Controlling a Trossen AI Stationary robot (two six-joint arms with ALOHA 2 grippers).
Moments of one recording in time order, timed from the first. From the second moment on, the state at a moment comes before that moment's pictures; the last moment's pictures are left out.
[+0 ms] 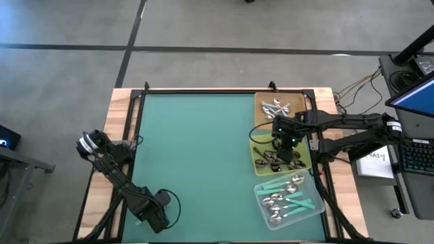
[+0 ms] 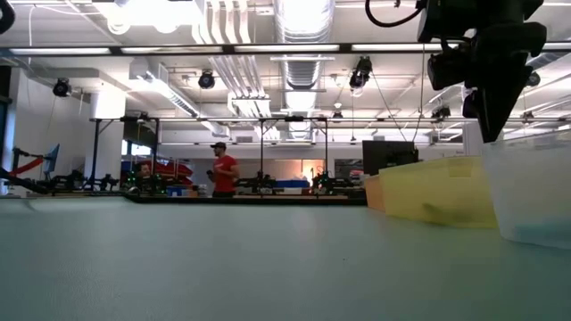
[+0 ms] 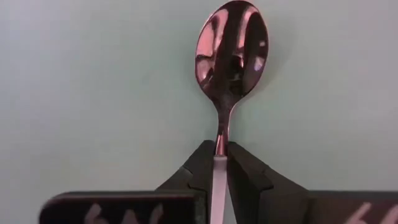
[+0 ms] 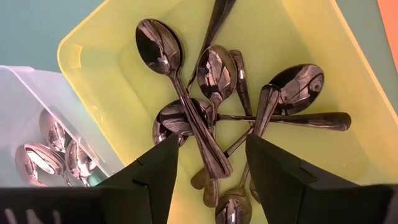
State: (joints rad) left arm -0.88 1.80 0.99 -0.78 0.14 -1.53; right arm -0.18 1.12 0.85 -1.06 -0.22 0.28
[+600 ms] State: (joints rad) left arm -0.74 1.77 1.18 -0.81 -0.33 -1.61; right arm -0.18 1.10 0.86 -0.88 -0.23 0.34
